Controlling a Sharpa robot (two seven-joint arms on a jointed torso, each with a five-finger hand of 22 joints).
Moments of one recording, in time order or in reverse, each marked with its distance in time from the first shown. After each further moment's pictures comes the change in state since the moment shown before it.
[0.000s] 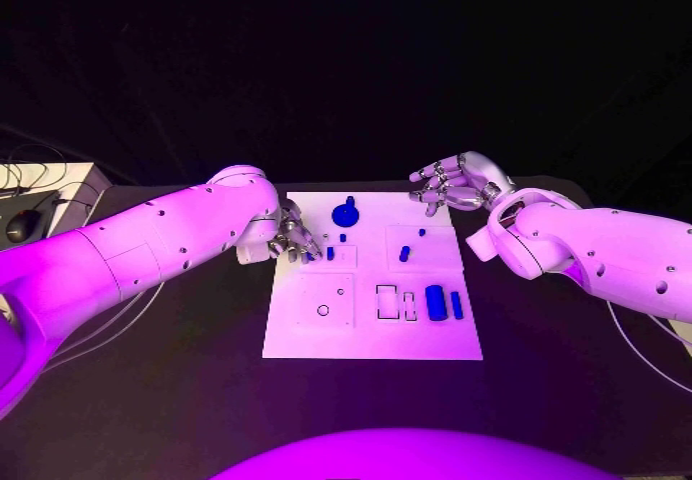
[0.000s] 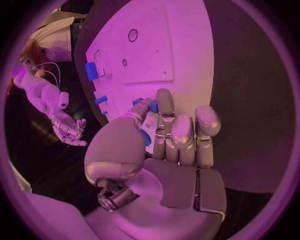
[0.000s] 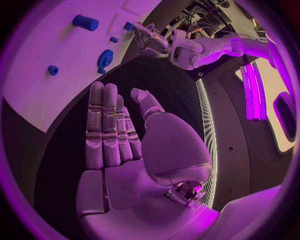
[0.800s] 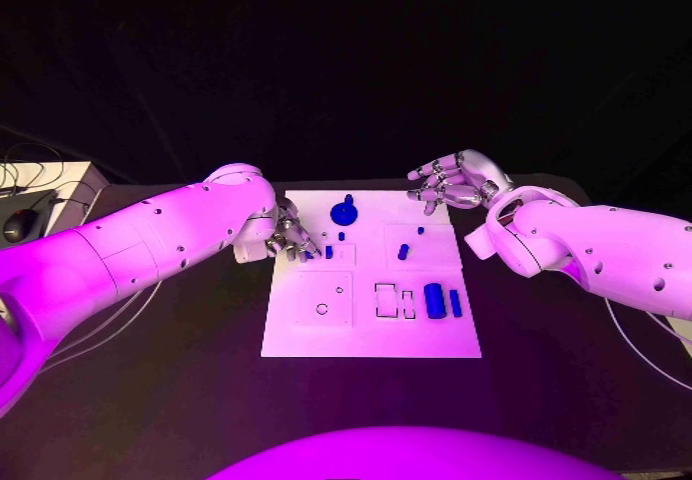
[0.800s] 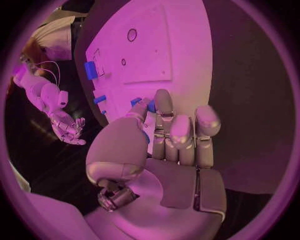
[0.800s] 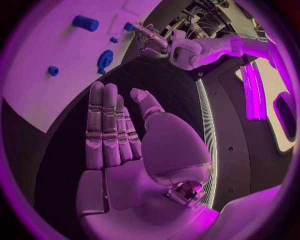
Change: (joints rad) left arm 0.001 0.000 -0.001 -0.007 0.007 -0.001 -0.003; left_hand 0.030 0.011 -0.113 0.039 -0.004 0.039 -0.035 0.000 -0.008 -0.024 -0.023 0.000 0.001 0.000 0.000 0.000 0.007 0.000 0.000 0.000 -0.001 0.000; right arm 0.000 0.000 0.000 0.000 0.000 0.003 0.000; right_hand 0.000 0.000 0.004 -0.004 0.000 -0.001 -0.002 0.000 -0.001 -0.002 -0.002 0.000 0.000 0.000 0.000 0.000 0.000 0.000 0.000 0.000 0.000 0.003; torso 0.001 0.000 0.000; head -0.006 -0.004
